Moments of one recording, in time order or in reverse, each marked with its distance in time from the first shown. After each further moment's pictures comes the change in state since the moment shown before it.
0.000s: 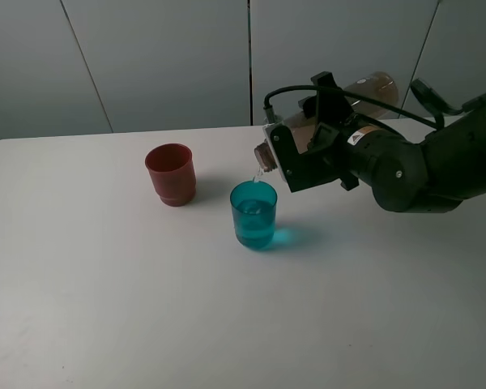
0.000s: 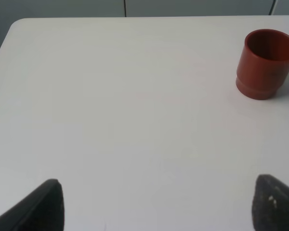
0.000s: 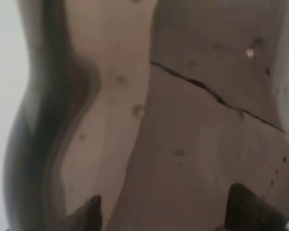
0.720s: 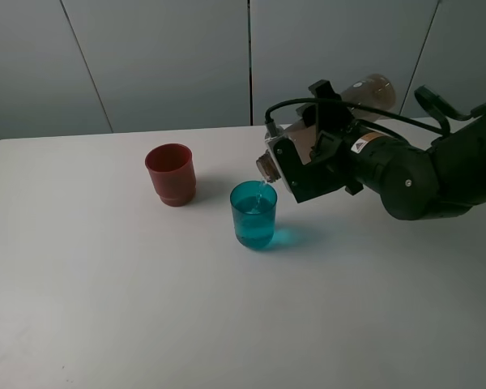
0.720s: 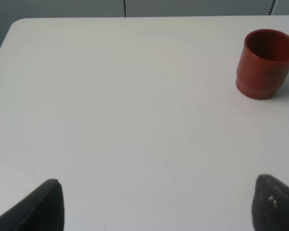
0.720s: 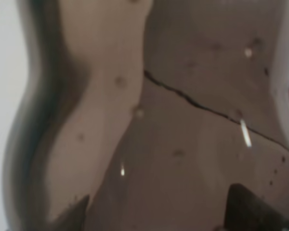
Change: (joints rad) left arm 0.000 0.000 0.000 0.000 0.000 0.000; right arm -0.013 -0.008 0.032 -0.085 0.000 0.000
